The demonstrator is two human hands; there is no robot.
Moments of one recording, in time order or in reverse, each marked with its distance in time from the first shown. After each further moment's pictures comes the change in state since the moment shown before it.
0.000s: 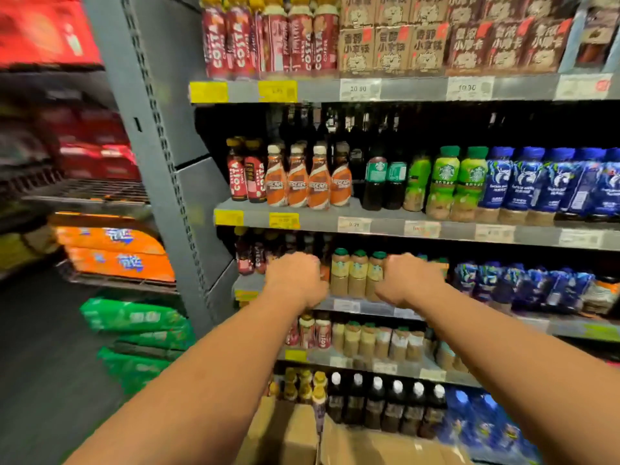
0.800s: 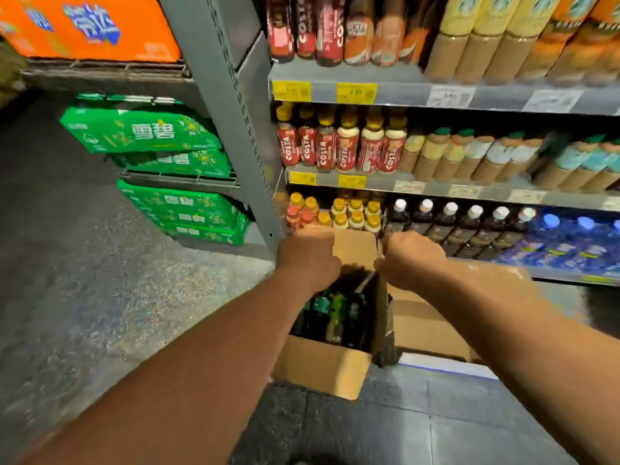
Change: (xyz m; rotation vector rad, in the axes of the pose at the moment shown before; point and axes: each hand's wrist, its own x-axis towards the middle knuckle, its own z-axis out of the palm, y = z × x) left_hand -0.118 -0.141 0.320 -0.121 -0.357 -0.002; right_hand -0.057 -0.165 0.339 0.118 -0.404 0.015
